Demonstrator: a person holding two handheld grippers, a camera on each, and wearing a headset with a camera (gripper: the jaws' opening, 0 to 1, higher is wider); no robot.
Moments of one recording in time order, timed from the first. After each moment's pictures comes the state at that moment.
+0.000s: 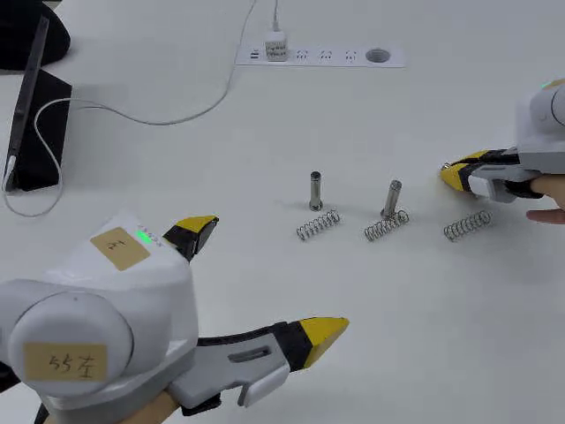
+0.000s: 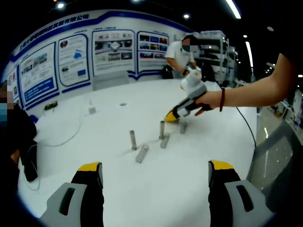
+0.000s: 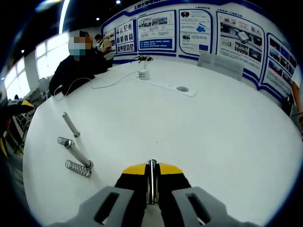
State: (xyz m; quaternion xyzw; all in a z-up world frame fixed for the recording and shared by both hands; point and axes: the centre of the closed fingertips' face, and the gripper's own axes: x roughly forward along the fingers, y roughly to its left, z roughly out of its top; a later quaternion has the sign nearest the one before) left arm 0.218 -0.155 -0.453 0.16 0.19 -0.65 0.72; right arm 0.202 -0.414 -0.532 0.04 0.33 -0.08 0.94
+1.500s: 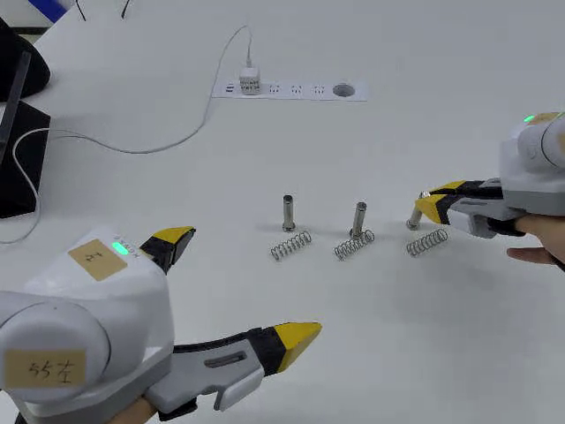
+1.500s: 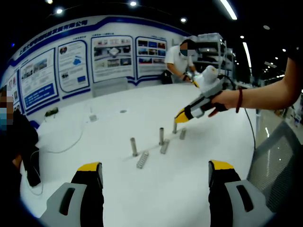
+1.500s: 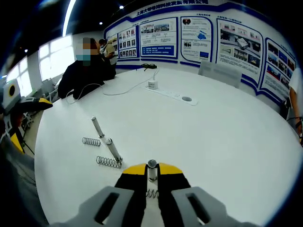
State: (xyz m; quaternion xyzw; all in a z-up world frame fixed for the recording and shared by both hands) left arm 0.217 -0.156 -0.439 0.15 0.16 -0.66 0.72; right arm 0.168 -0.370 -0.492 0.02 0.31 -0.07 0.95
